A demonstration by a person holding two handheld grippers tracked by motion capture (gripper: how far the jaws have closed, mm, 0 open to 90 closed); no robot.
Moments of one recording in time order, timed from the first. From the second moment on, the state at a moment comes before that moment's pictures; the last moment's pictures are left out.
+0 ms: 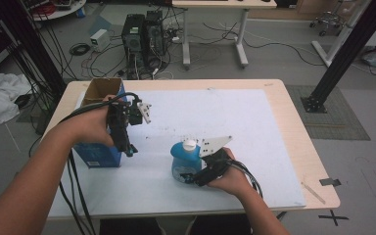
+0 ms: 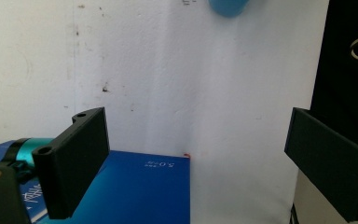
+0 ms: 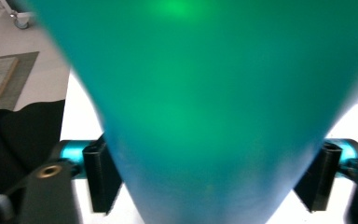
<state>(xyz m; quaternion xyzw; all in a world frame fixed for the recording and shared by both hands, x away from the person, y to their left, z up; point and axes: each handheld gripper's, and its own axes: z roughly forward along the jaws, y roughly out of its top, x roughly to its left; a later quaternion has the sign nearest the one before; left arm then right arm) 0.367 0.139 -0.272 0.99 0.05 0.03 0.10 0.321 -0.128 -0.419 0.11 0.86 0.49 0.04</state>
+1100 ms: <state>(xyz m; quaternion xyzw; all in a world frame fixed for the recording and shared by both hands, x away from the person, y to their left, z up) 0.367 0.140 -0.273 0.99 0.06 0.03 0.10 0.319 -0.128 -0.422 0.10 0.86 0.50 0.05</state>
